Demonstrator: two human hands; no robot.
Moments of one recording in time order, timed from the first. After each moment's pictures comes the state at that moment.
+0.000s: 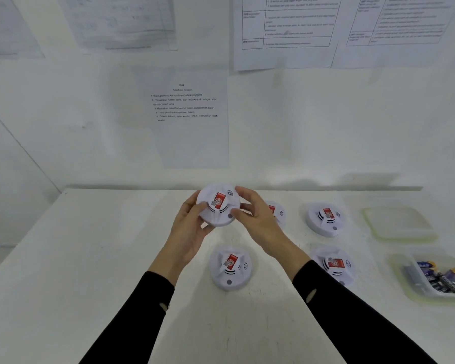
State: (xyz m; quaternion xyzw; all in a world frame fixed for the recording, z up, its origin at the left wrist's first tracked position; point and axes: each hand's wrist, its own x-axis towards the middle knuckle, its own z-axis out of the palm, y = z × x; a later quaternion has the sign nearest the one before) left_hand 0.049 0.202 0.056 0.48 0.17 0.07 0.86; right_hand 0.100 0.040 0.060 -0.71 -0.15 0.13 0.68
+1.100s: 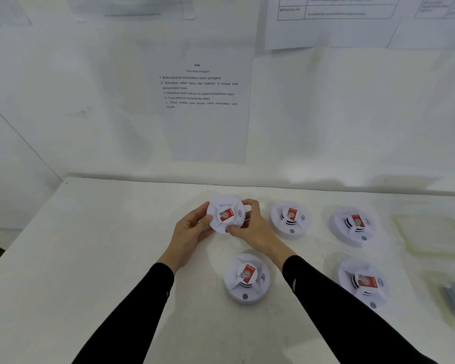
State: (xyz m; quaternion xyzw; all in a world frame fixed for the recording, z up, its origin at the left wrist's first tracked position) left_hand 0.083 0.262 -0.029 0.61 0.14 0.03 0.78; right_hand 0.151 0.085 -0.016 -0.78 -0.14 0.20 0.58
